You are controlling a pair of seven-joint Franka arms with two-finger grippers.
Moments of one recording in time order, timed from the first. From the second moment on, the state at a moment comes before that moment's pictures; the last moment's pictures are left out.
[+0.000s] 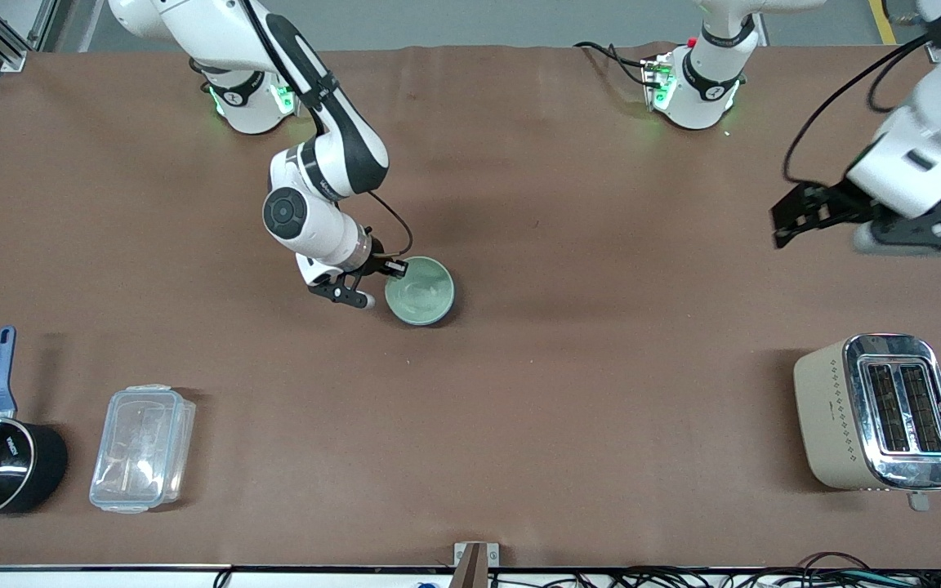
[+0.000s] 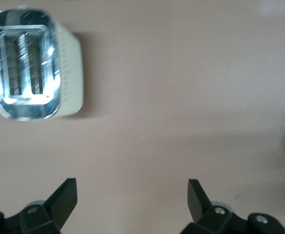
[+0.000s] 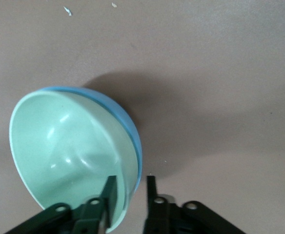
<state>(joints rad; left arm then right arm) -0.06 0.03 -0.11 -1.49 0.03 1.58 -0.11 0.63 0.38 -0.05 -2.08 0.51 2.44 0.54</state>
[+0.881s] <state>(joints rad) -0.02 -0.06 -0.12 -1.56 0.03 1.50 -0.09 0.32 0.14 -0.14 -2.06 0.24 2.16 0.38</state>
